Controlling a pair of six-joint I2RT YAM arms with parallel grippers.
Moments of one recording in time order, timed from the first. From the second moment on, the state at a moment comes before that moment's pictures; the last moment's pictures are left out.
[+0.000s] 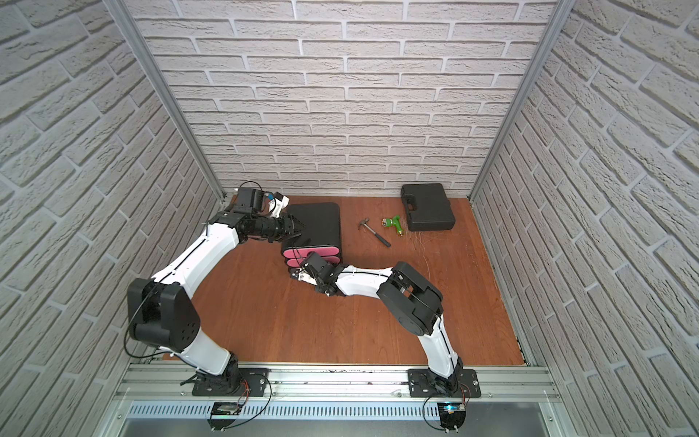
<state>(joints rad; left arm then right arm) -0.22 1.61 1.38 -0.66 0.64 -0.45 0.88 2.05 1.32 -0.23 0.36 -0.67</state>
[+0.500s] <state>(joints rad) -0.22 1.62 1.40 -0.67 0.64 -0.45 0.94 1.72 1.12 -0.37 0.19 -0.48</state>
